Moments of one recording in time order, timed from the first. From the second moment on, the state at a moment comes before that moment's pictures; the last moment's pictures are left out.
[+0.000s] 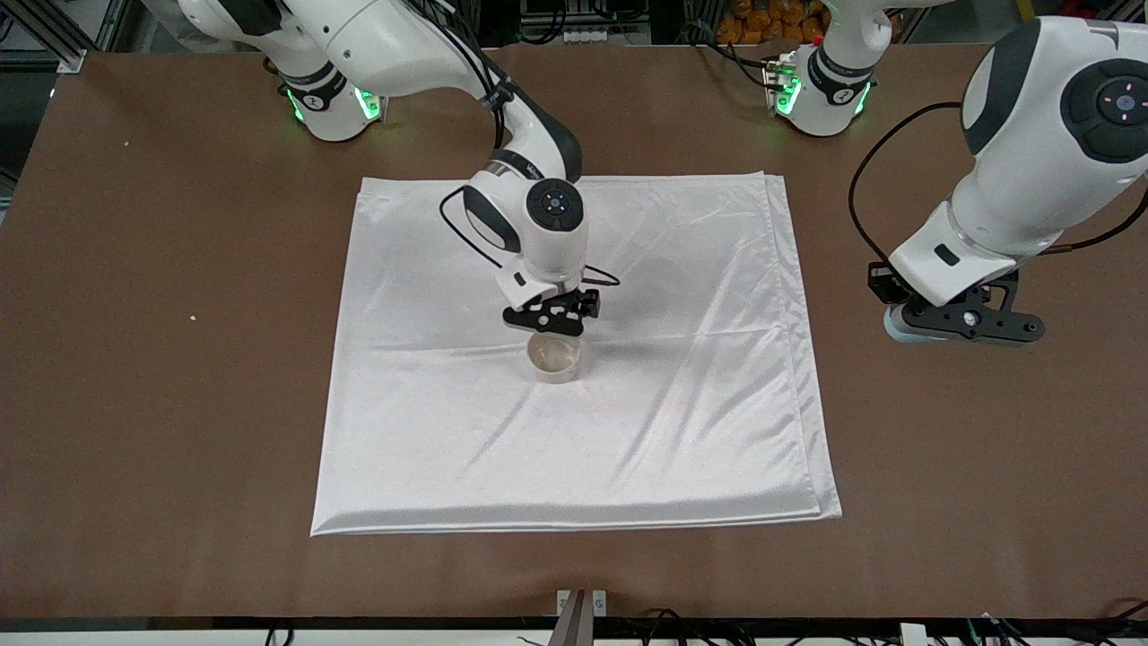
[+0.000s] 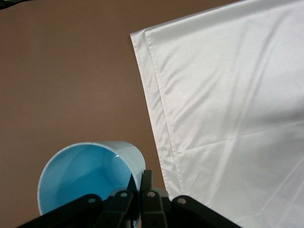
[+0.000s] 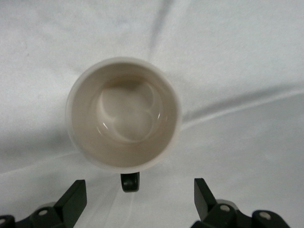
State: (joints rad) left arm -0.01 0.18 -0.29 -1.54 0.15 1.73 -0.10; right arm 0.68 0.66 0.10 -1.51 -0.16 2.14 1.05
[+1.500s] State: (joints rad) left arm -0.42 0.39 -0.37 -1.48 0.18 1.91 -0.30; right arm 0.09 0.34 0.09 -1.86 -0.16 2.22 0.27
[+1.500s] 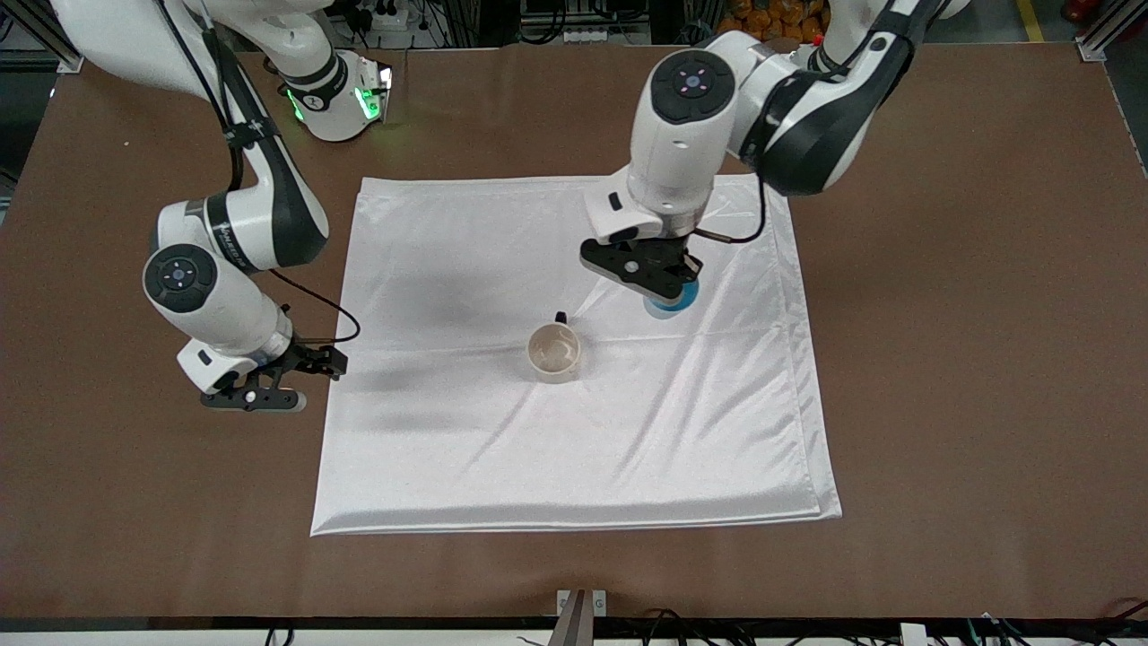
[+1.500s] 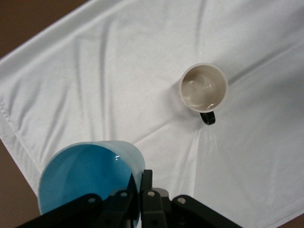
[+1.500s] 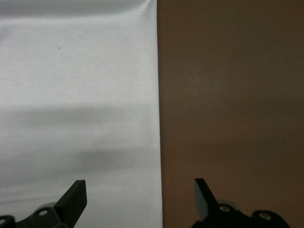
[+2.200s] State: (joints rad) left arm -0.61 0.65 -0.29 -1.38 0.21 2.20 -0.34; right arm -0.12 0.14 0.09 -1.87 -0.11 1.95 0.09
